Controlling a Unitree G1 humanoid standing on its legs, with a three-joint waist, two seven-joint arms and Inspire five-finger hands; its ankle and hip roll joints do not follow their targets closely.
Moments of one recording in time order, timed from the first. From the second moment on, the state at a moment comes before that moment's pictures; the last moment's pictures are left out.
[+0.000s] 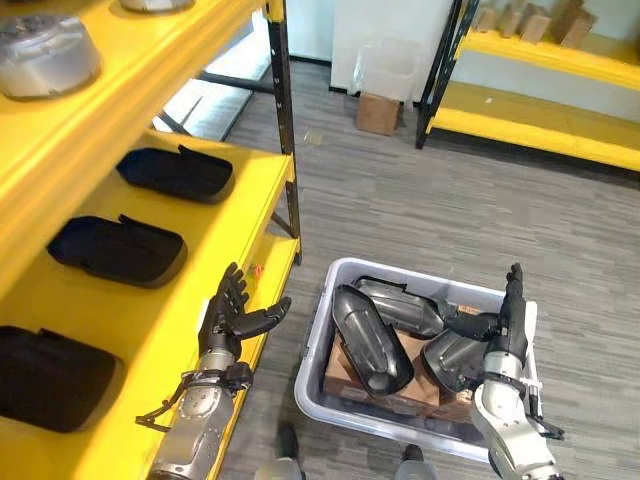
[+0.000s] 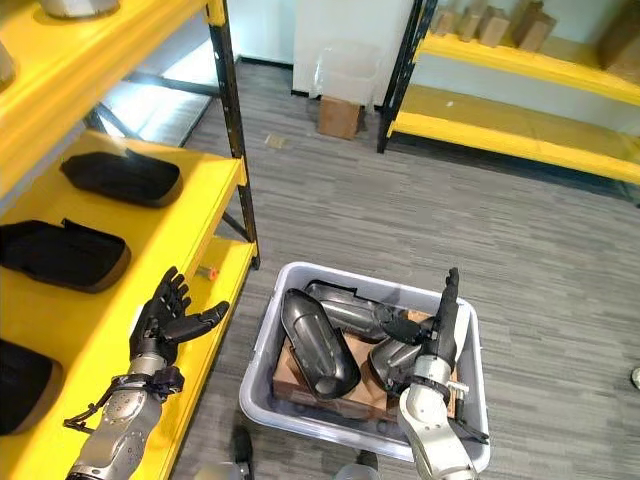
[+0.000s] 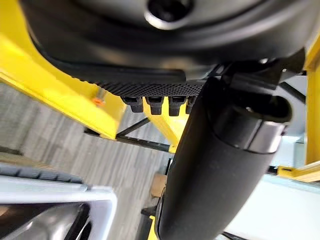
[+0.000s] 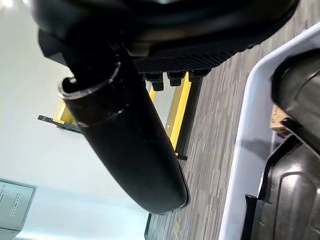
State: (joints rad) left arm 0.06 0.41 -0.17 0.11 -0.57 -0.17 0.22; right arm 0.06 -0.31 0.17 0.02 0.17 -0.07 -0.68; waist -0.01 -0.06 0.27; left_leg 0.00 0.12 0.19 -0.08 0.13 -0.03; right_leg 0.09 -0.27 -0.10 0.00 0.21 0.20
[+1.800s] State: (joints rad) left arm 0.10 0.30 -0.11 0.14 -0.57 -0.17 0.05; right arm 0.08 -0.39 0.15 0.10 0.45 -0.11 -0.02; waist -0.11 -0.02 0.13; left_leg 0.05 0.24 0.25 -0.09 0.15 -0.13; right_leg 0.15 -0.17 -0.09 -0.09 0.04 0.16
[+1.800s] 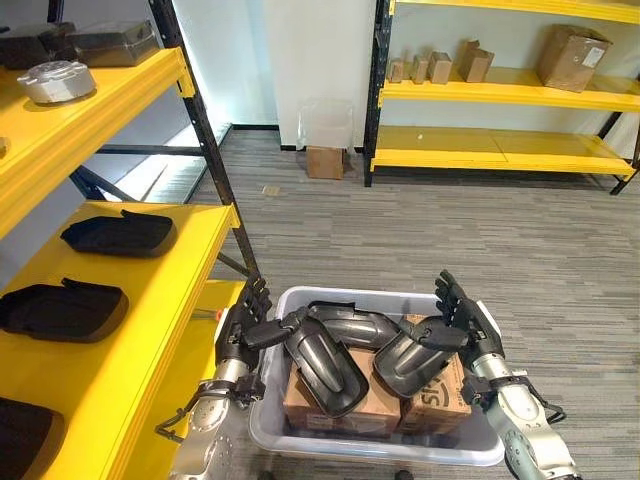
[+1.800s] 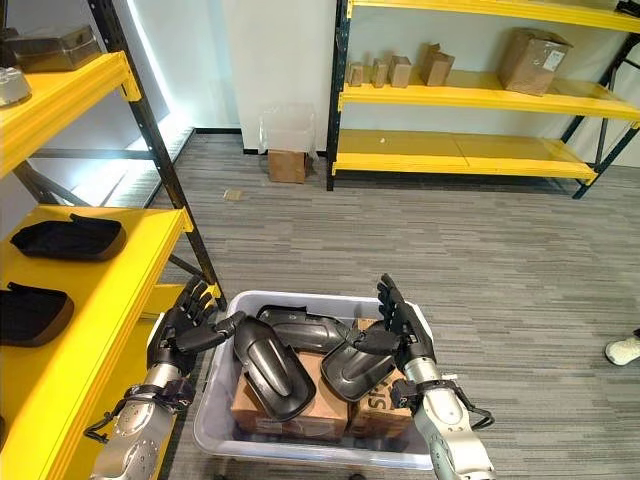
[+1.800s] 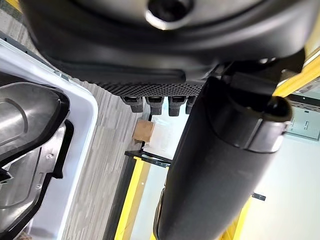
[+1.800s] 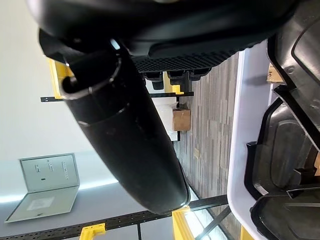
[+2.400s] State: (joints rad) left arm 0.16 0.30 -0.11 0.14 -0.57 -0.15 0.05; right arm 0.08 -0.50 0.23 -0.05 0.24 -0.13 0.07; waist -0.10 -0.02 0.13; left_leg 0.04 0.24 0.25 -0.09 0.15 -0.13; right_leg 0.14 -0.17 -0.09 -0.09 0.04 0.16
